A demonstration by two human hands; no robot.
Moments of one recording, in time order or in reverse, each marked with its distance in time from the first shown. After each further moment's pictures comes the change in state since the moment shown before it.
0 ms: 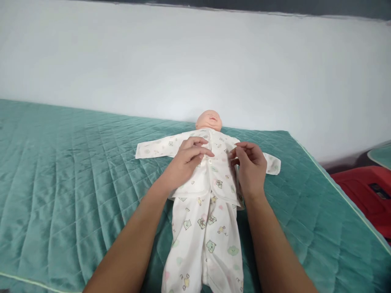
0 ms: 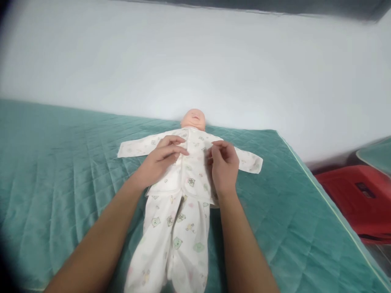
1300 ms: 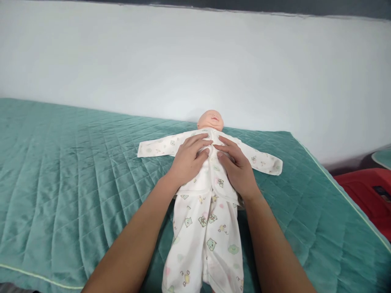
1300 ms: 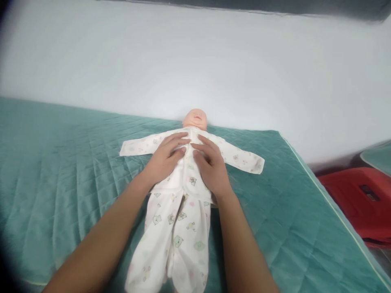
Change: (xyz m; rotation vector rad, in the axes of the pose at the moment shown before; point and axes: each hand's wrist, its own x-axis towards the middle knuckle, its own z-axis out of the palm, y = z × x) left_hand 0.011 -0.008 0.016 0.265 0.134 0.015; right_hand -0.001 0.010 0.003 -0.215 -0.370 -0.228
